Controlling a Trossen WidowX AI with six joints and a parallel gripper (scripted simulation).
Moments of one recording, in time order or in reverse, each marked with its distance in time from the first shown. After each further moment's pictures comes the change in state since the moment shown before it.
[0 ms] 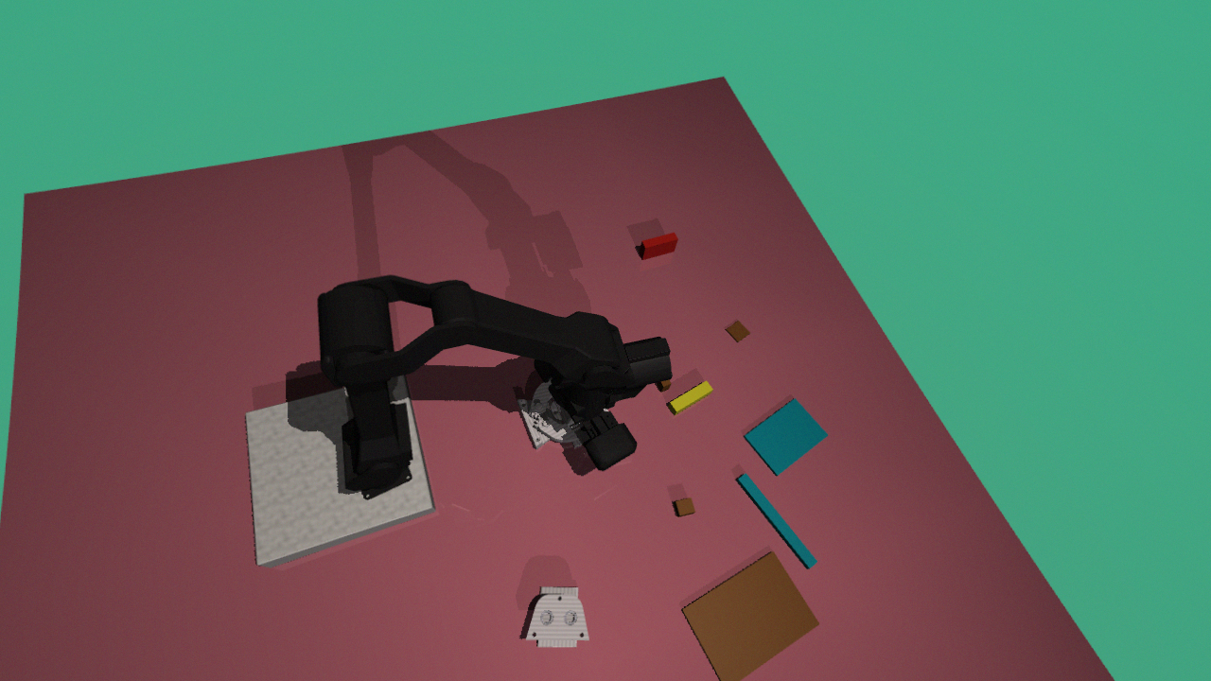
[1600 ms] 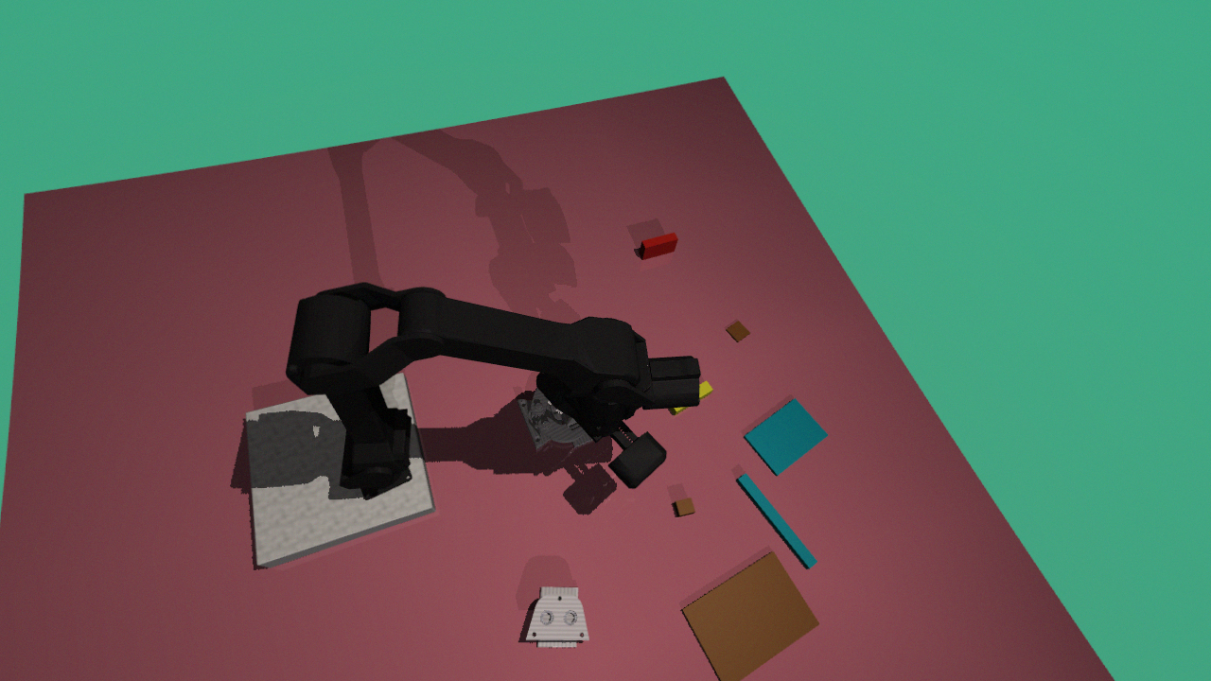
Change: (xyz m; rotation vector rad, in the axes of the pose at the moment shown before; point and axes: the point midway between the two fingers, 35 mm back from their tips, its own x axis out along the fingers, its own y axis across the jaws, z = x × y) arm -0.069 -0.048 -0.009 -0.177 -0.009 -0.018
